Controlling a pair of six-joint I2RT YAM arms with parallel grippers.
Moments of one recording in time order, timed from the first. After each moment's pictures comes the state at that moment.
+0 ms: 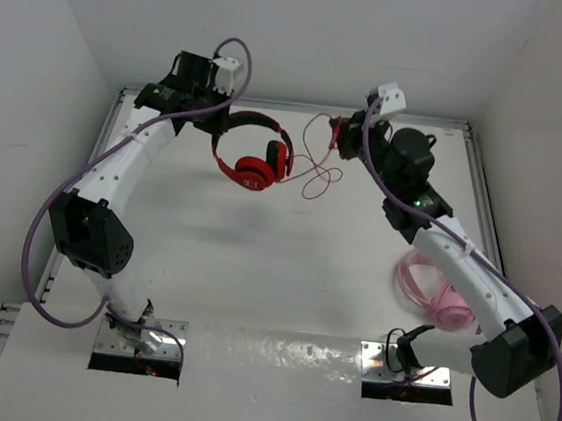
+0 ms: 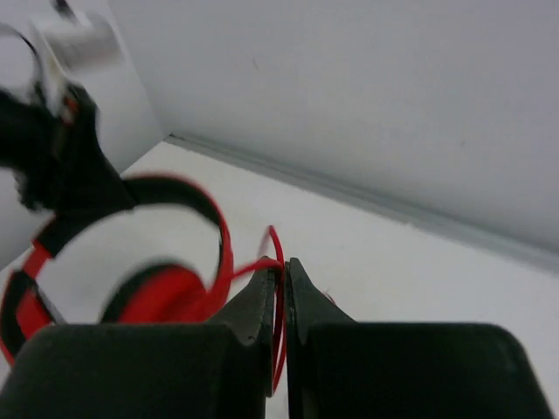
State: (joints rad) left arm -0.23 1.68 1.78 -0.82 0.14 0.01; right arm 0.51 1.26 1.02 0.25 0.01 0.13
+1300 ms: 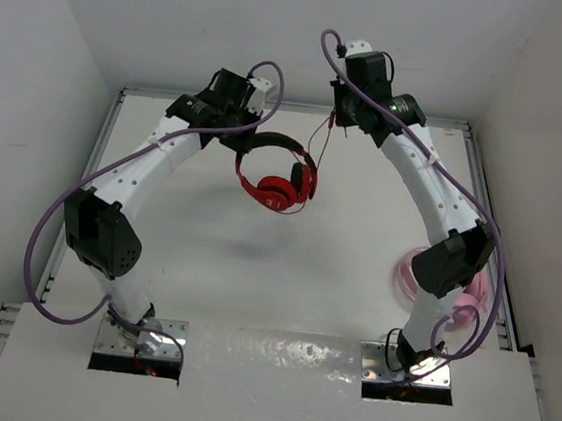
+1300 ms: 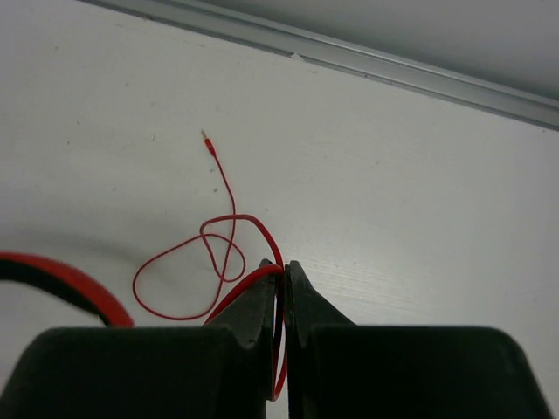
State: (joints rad) left arm -0.41 1.70 1.74 -0.84 0.12 0.04; right arm 0.46 1.88 2.00 -0.74 0.26 0.07
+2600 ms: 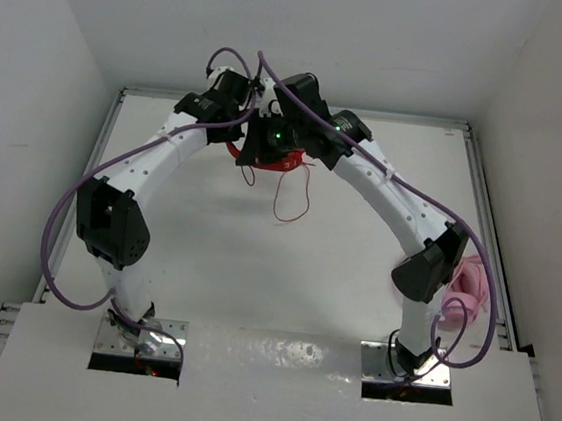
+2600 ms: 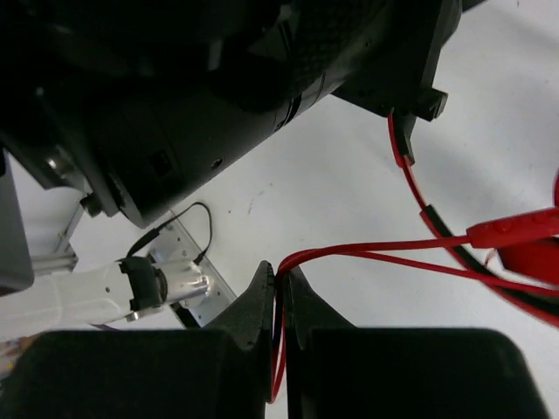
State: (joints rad) left arm -0.39 1.79 1.76 -0.83 -0.43 -0.51; right arm 0.76 1.93 2.08 -0.81 -0.30 0.40
